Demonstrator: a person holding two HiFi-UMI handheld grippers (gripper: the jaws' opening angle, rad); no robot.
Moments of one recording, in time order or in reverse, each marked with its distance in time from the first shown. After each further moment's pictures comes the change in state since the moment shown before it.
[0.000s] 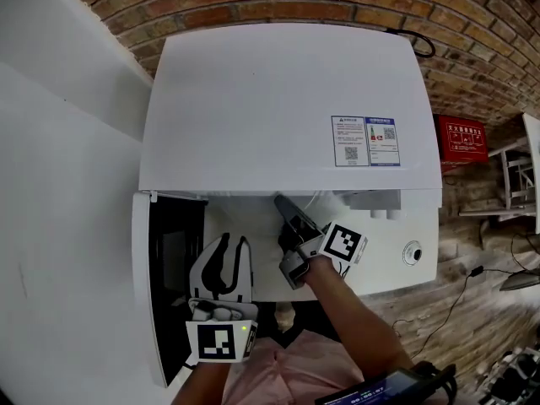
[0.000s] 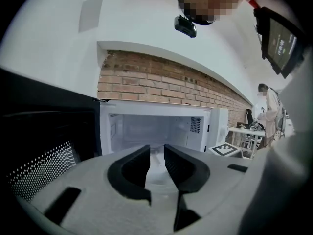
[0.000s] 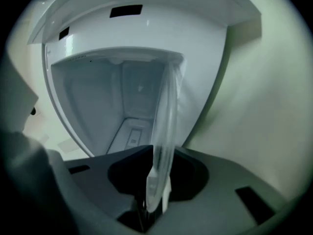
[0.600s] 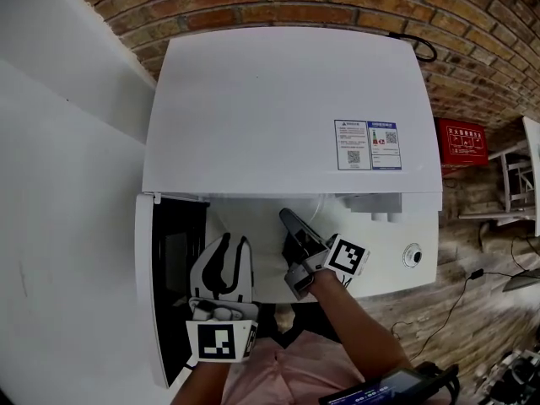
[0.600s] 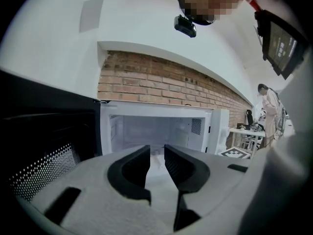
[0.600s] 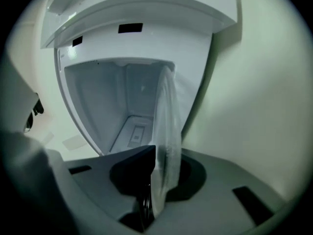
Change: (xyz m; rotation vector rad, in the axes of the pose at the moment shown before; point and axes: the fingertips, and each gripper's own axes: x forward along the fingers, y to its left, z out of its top) left arm 0.001 0.003 0.002 -0.001 -0.005 0.001; right arm -0.017 -0.001 -0.009 -0.076 0.022 0.037
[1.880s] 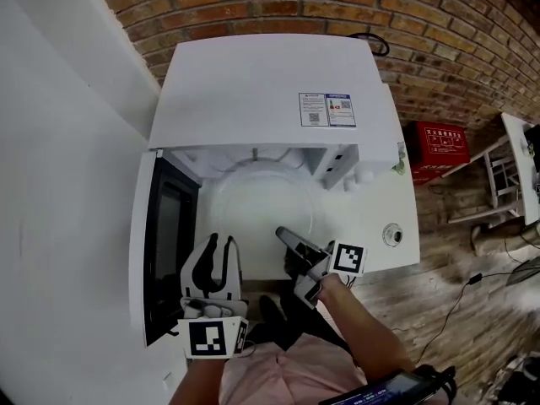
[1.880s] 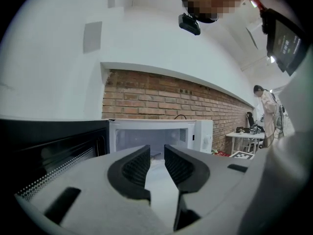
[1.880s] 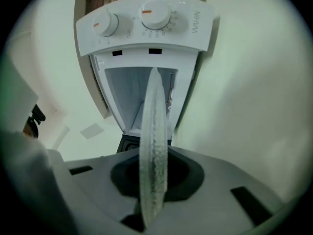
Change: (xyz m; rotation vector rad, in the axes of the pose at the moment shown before) left arm -0.078 -0.035 0.021 0.026 -0.107 0.045; right arm -0.089 0.020 -0.052 0.024 0.171 0.077
